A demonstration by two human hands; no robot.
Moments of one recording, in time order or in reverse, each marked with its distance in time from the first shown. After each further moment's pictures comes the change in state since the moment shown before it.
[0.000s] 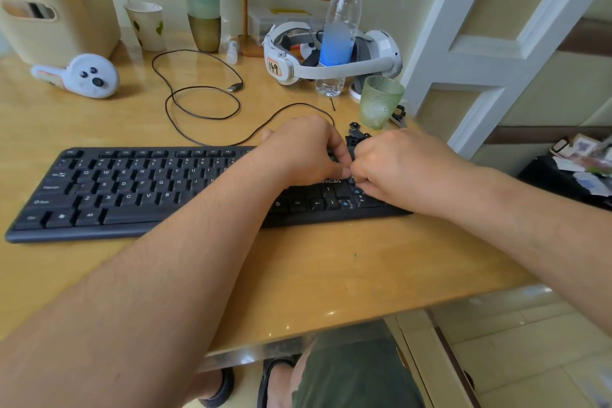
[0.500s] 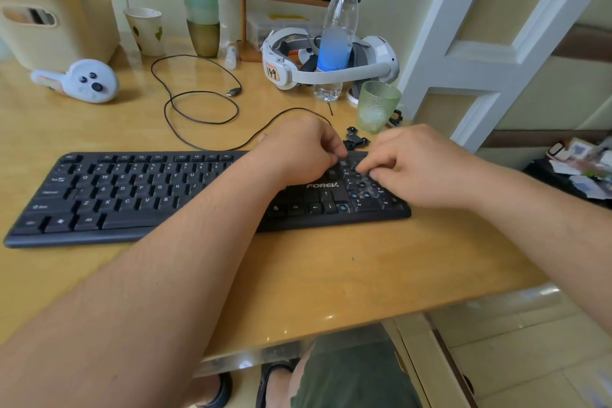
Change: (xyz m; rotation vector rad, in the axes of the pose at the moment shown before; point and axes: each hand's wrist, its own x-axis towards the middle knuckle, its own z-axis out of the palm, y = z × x) left_hand 0.004 -0.003 -0.002 -0.075 0.049 -0.061; right_hand -0.013 0.028 0.013 0.533 0.133 0.144
